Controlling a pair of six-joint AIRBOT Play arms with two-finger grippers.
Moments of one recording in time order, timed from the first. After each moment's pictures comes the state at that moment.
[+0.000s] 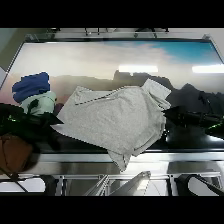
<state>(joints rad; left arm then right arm) 0.45 -1.59 0.85 -2.21 1.36 2.05 -0.44 -1.16 0.51 -0.31 1.21 0.81</state>
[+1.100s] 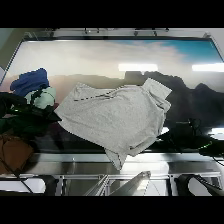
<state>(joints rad) 0.39 -1.60 1.00 -2.23 1.38 2.06 -0.42 -1.07 0.23 -0.59 1.08 1.17</state>
